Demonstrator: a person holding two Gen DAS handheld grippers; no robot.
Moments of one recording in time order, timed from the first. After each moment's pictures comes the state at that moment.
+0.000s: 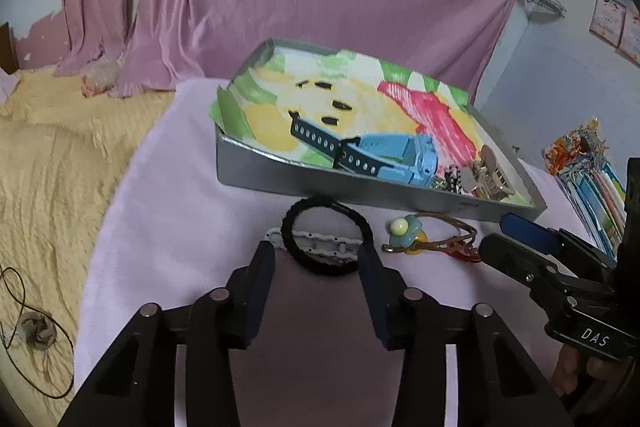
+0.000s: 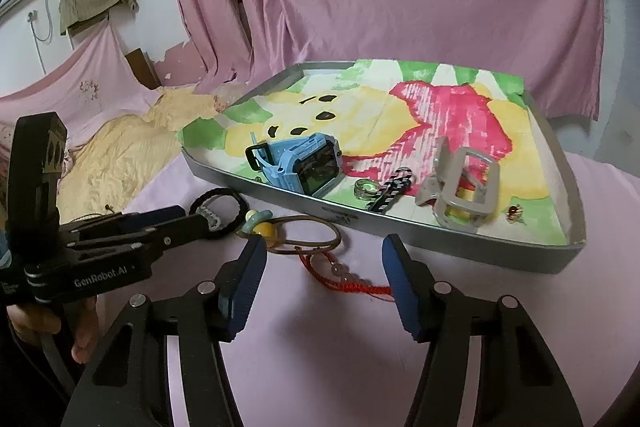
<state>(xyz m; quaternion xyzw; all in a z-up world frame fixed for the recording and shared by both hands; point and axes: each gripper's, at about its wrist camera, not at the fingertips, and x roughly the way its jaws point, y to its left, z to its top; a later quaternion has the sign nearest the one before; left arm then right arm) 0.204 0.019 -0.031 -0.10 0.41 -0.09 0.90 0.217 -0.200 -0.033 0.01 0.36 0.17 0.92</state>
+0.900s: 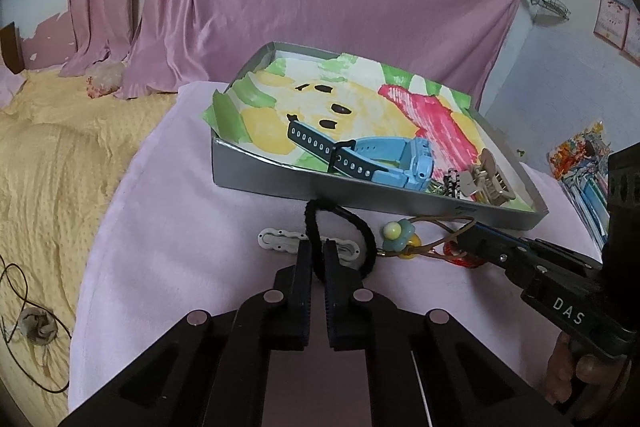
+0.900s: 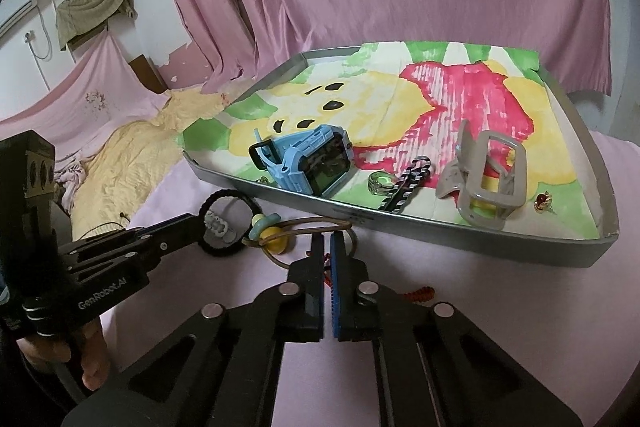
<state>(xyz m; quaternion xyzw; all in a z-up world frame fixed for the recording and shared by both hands) 0.197 0.012 -0.025 -0.10 0.39 -0.08 0.91 0.233 -0.199 -0.043 0.05 0.38 0.19 0.90</state>
